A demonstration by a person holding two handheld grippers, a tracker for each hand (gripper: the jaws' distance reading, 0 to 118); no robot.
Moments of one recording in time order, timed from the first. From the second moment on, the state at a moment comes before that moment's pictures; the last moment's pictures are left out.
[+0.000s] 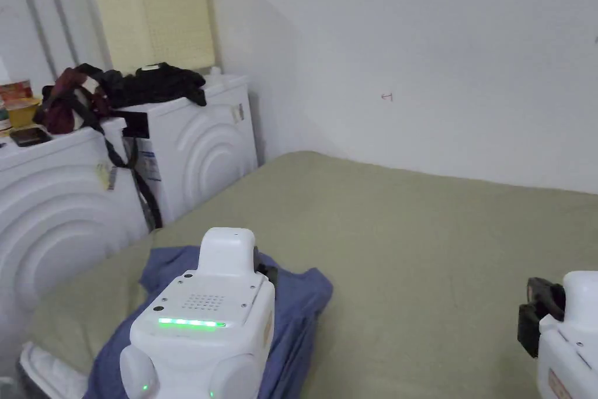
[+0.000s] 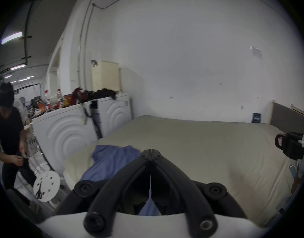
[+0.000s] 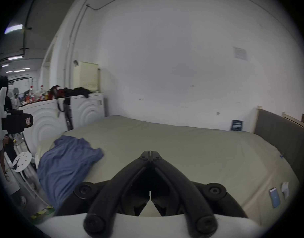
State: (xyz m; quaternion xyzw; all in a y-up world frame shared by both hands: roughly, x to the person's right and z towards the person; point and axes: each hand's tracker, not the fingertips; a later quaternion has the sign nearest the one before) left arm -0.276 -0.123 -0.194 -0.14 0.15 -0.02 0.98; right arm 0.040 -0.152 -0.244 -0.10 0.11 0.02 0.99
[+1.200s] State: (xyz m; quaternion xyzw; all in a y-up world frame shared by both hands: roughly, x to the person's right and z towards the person) left arm -0.401 -0.292 -0.397 -0.43 0.12 0.04 0.90; right arm 0.004 -0.257 -0.312 -0.23 0.18 0.03 0.95
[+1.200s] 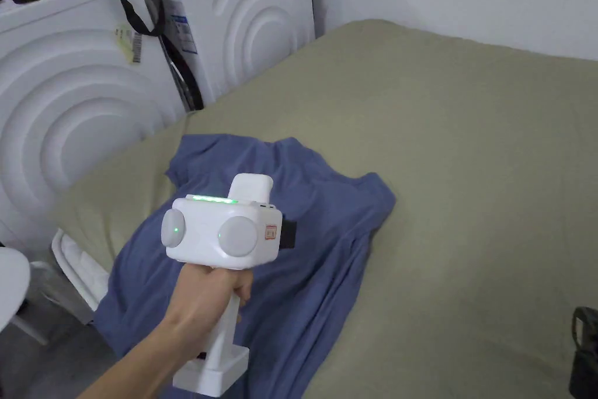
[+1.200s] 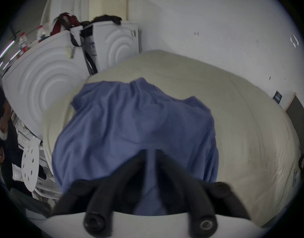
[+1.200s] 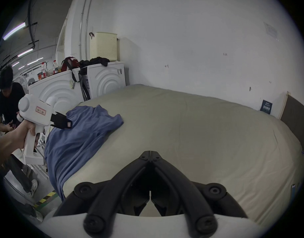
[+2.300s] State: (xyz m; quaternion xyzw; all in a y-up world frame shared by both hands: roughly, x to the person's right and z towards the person) left arm -0.258 -0.201 -0.415 -0.39 0.00 0.01 0.92; right arm 0.135 -0.217 -0.231 -0.23 0.05 0.00 0.97
